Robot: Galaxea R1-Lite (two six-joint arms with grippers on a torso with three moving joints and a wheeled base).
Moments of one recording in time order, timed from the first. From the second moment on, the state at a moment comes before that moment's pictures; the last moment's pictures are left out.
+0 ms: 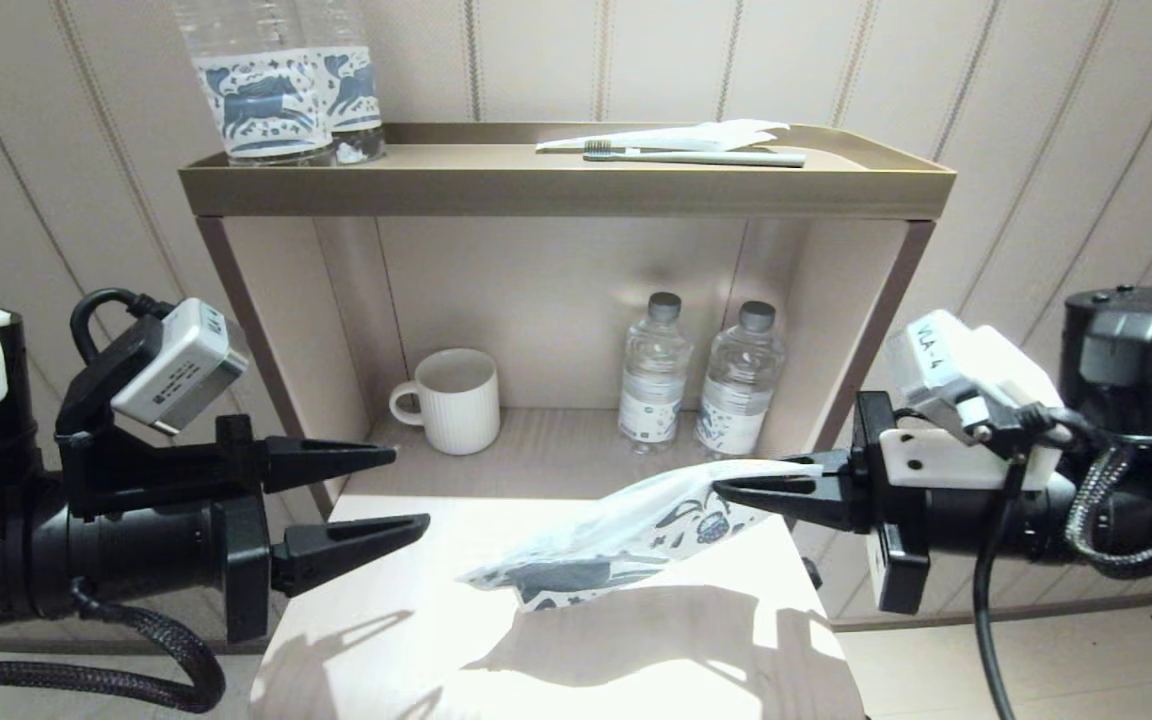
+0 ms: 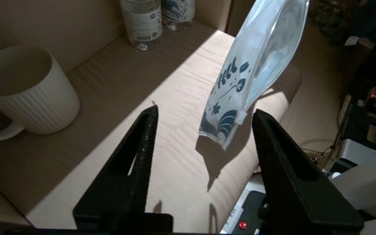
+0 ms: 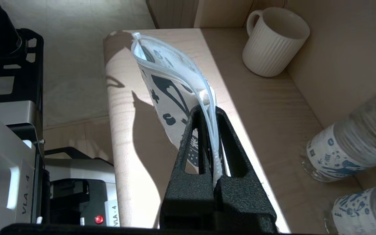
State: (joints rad) left arm -0.46 1.30 -0.65 -0.32 -0.54 0.19; right arm 0.44 1.43 -0.75 -0.46 0.72 -0.43
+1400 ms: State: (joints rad) left arm -0.59 1.46 -0.57 -0.47 -0.56 0.32; right arm 0.45 1.31 -0.75 -0.43 0.72 -0.36
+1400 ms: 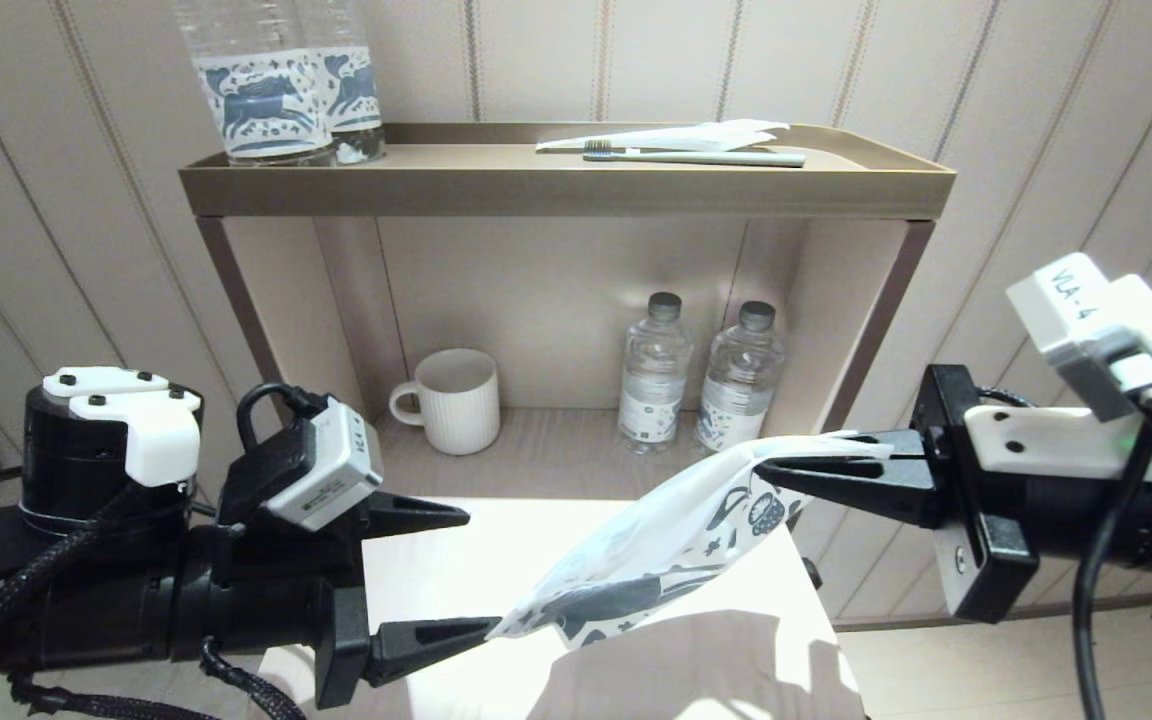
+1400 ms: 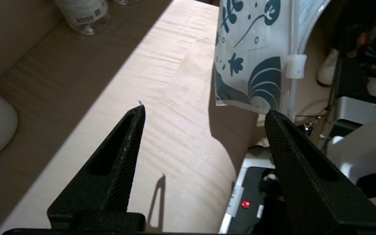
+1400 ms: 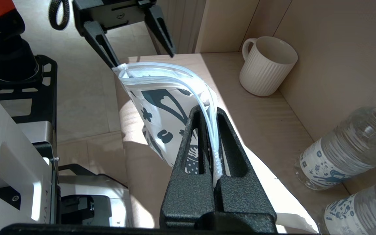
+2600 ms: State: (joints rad) left arm -0.52 1.37 -0.55 -0.50 -0.53 0.34; right arm 0.41 1.31 -0.75 -0.43 0.72 -0.37
